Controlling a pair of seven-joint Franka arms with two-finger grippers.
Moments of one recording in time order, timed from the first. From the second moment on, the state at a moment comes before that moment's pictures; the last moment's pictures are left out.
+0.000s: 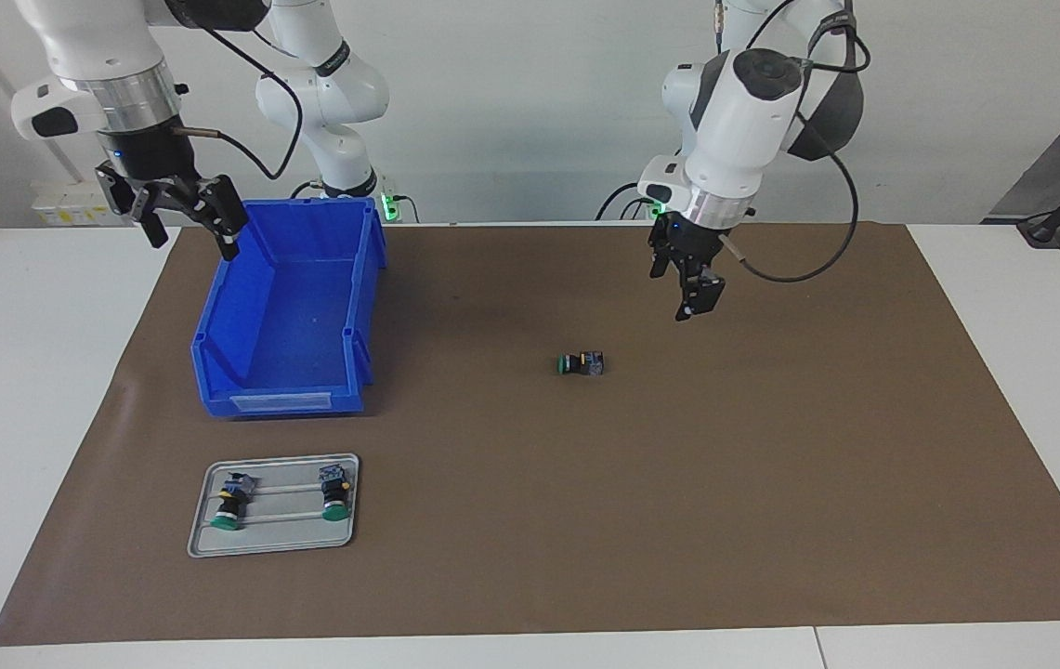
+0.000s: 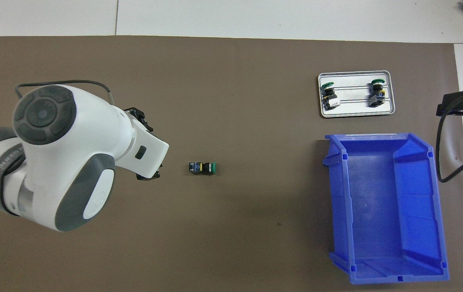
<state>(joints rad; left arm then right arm) -0.44 0.02 -0.03 -1.87 -0.07 1.97 0.94 0.06 -0.06 -0.08 -1.57 -0.04 1.65 0.22</state>
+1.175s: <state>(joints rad) -0.63 0.33 -0.02 -1.95 -0.04 2.34 0.82 0.06 -0.03 -0.07 -1.57 -0.04 1.52 0.14</state>
